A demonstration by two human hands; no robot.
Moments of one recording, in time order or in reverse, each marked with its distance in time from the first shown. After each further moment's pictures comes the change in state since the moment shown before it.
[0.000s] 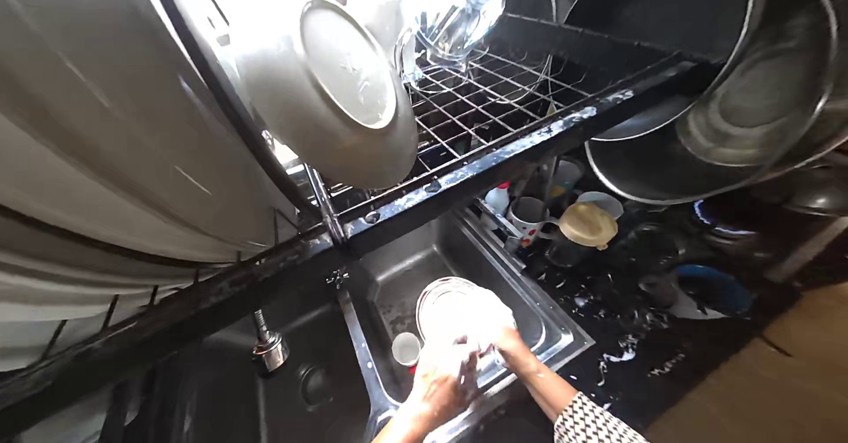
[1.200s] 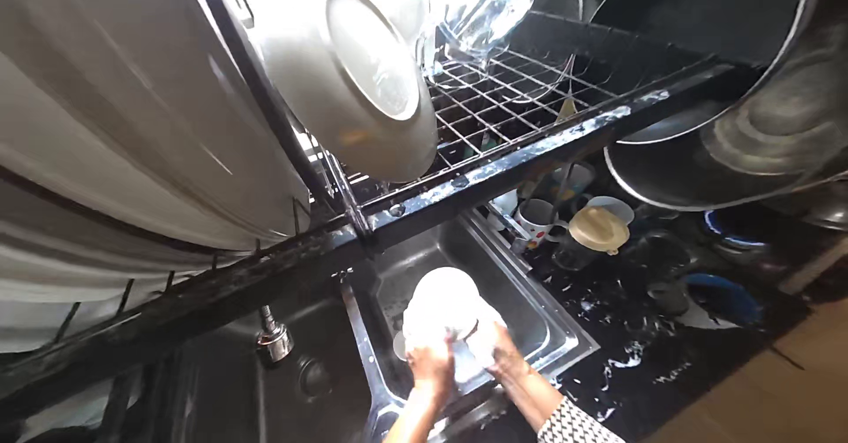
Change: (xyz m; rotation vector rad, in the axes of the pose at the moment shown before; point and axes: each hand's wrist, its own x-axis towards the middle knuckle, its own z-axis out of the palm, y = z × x) left_hand 0.018 0.006 -0.005 -0.050 0.070 -0.810; right_hand -0.017 -0.015 0.037 0.605 -0.072 0.055
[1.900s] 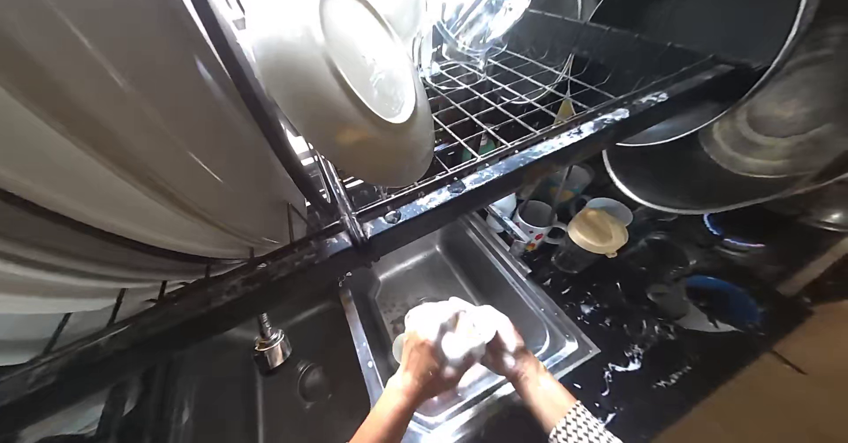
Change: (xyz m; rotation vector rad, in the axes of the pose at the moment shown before) left_hand 0.016 0.027 -0.069 -0.187 -0.001 0.661; right_hand 0.010 -0.021 -0.022 0.221 -0.273 0.379
